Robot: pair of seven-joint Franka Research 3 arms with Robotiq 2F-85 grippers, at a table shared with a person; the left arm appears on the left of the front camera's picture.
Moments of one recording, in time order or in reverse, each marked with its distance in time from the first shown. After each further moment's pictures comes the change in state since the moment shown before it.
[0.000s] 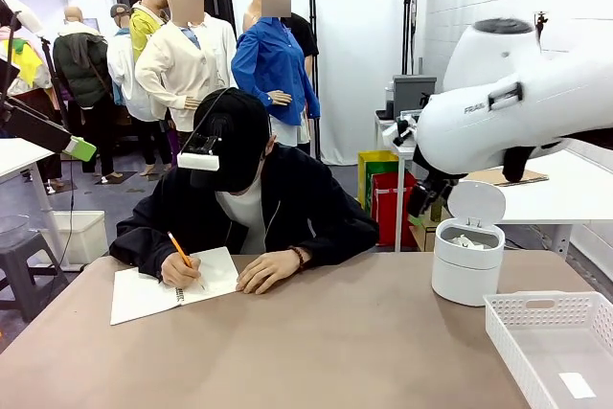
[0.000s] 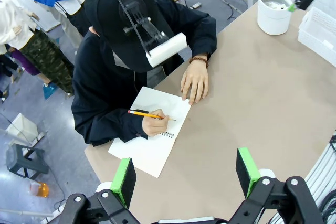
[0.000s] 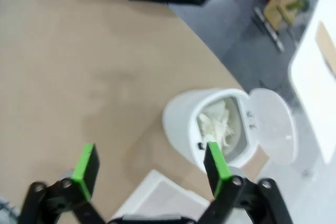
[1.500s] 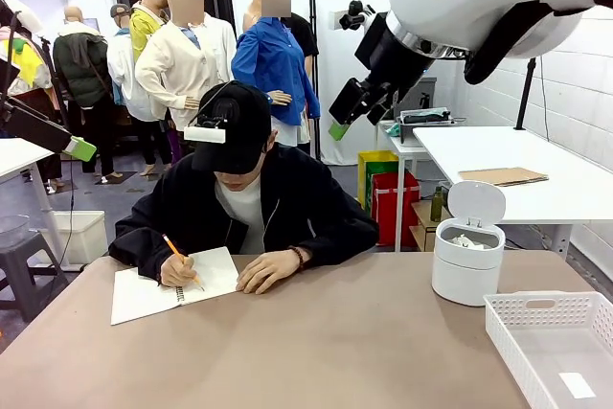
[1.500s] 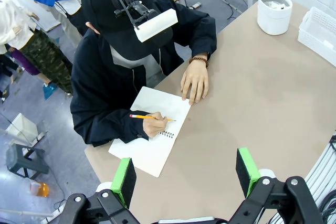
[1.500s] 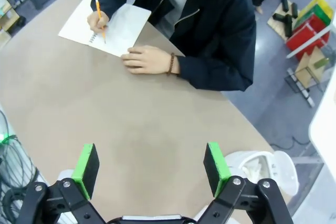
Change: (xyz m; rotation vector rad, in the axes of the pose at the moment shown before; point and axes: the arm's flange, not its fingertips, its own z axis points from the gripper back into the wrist) left arm 0.000 0.000 0.000 0.000 0.000 0.000; right arm 0.089 0.050 0.128 0.192 -0.235 -0.042
